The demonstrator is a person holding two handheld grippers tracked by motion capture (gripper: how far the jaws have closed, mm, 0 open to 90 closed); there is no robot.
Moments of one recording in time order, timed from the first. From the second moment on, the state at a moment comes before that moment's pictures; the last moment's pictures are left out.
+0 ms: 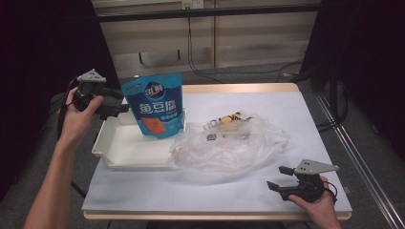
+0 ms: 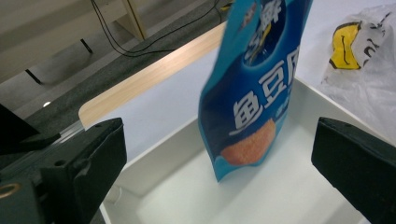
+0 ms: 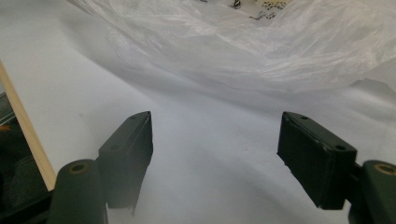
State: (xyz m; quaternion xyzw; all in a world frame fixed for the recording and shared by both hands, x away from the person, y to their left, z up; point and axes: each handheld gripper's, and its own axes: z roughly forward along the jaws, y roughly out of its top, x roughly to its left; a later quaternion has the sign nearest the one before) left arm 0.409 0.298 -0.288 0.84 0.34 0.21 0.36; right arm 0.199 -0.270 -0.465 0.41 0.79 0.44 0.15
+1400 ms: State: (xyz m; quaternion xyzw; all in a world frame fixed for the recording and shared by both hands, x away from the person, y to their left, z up) left arm 0.264 0.329 -0.393 0.75 0.42 0.27 0.43; right arm 0.198 -0.274 -0.464 0.42 0.78 0.44 0.16
